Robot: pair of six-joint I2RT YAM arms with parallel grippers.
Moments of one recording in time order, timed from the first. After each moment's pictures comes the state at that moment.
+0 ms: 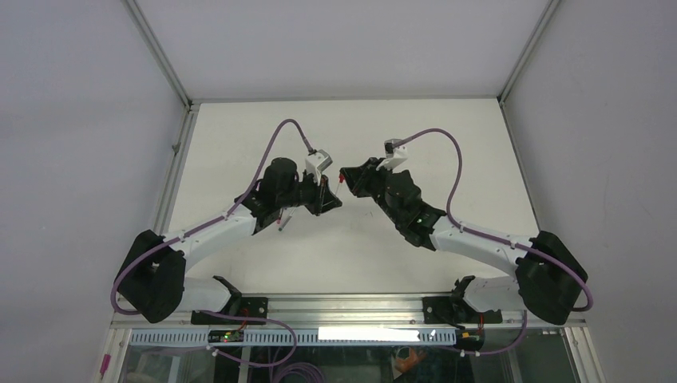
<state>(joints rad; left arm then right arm) -0.63 1.31 0.74 0.14 0.40 -0.21 0.89 1.26 0.68 0.47 0.28 0.65</state>
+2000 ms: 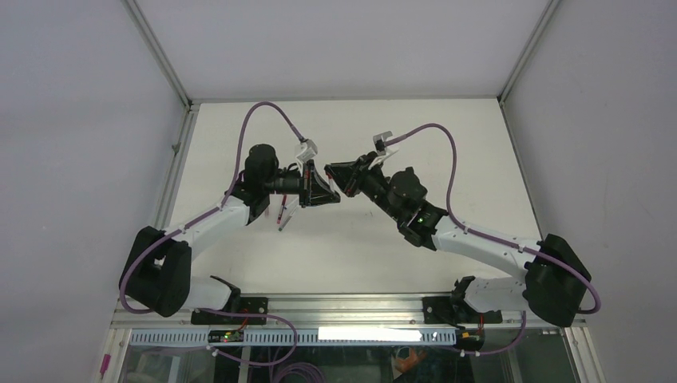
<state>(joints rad) -0.45 1.36 0.76 0.38 0.96 -0.26 0.93 1.25 0.74 0.53 0.11 0.49</state>
